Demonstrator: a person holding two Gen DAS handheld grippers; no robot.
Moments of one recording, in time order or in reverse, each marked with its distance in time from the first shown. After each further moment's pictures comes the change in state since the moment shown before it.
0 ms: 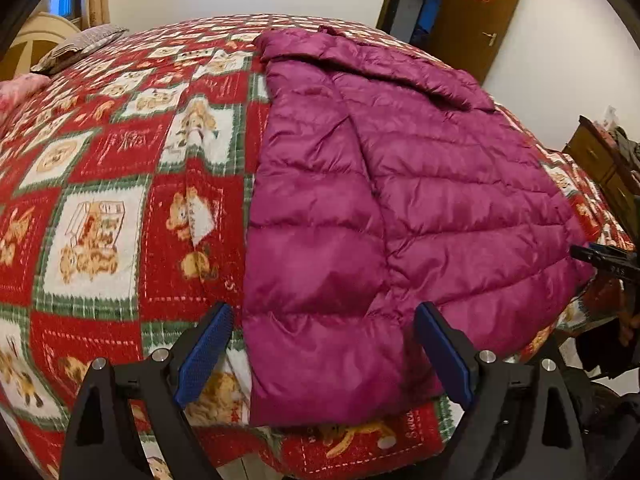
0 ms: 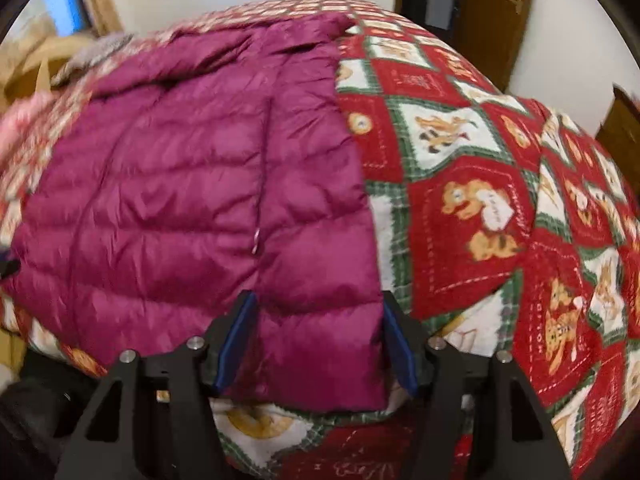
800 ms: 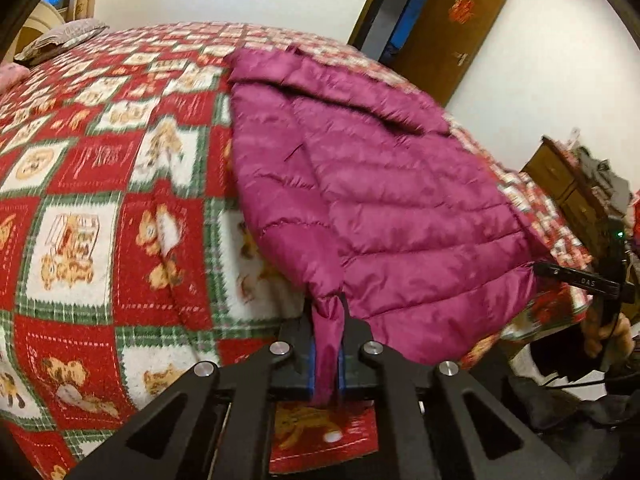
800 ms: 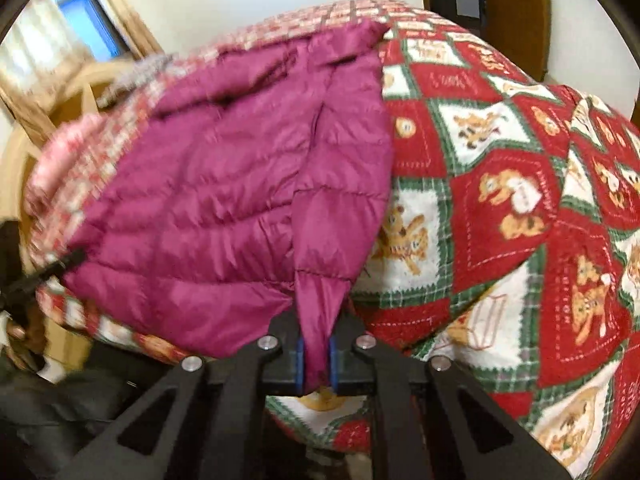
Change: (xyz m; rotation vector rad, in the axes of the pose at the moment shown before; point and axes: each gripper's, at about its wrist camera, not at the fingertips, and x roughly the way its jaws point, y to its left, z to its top) left arm -0.031 -0.009 0.009 -0.024 -0.056 -0.189; right arm -0.034 -0.012 -0.013 0.072 -0.044 0.268
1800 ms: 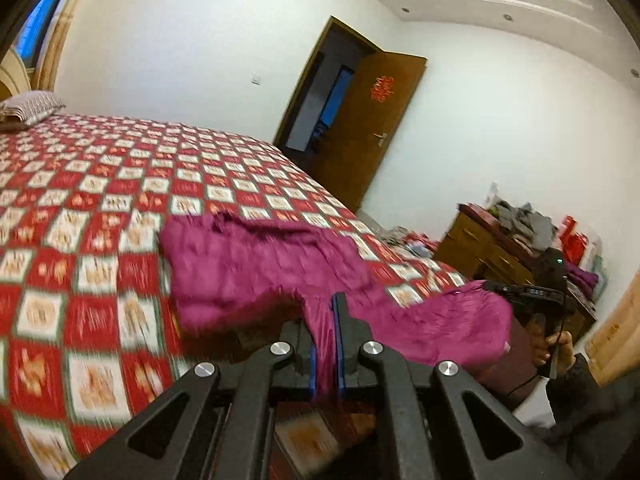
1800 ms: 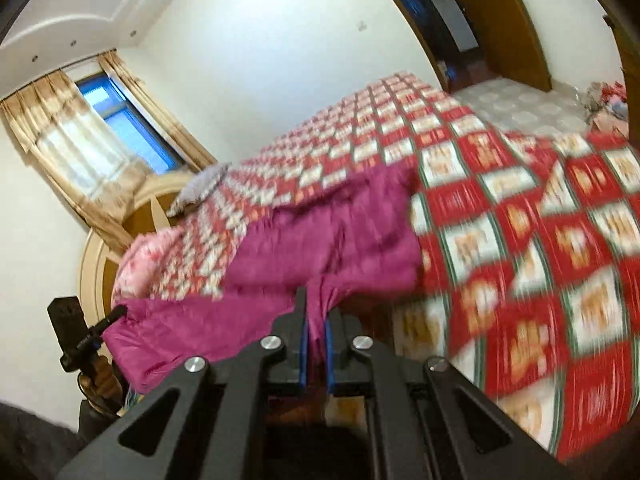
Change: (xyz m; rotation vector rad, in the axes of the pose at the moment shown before) left arm -0.115 -0.033 0.101 0.086 -0.310 -0.218; right arm -0.126 -0.011 0.068 0.161 -0.375 0.238
